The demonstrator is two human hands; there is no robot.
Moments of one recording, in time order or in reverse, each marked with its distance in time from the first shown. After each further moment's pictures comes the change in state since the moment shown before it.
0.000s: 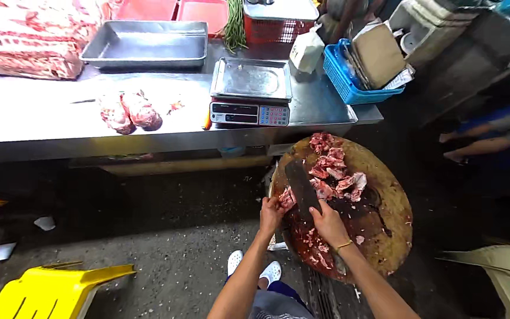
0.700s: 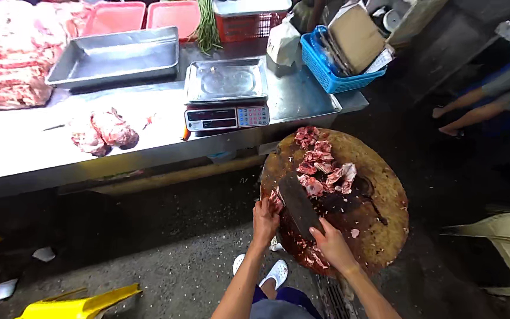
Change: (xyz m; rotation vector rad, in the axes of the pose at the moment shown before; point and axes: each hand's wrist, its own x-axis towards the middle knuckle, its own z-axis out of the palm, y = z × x) left_hand -0.008 0.014 0.011 0.190 0.030 0.097; right_hand -0.028 0.066 0.009 0.216 -0.088 0.101
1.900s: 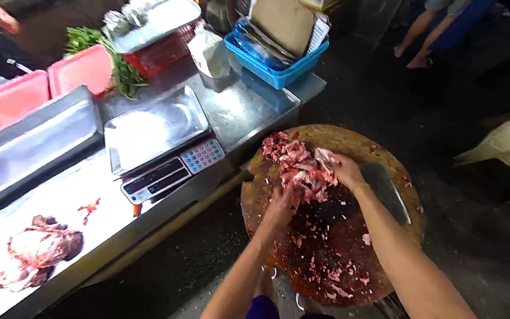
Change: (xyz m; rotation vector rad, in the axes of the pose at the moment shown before) left_hand 0.139 0.114 0.049 0.330 -0.539 0.424; right_hand 0.222 0.045 -0.138 0.154 0.377 0.075
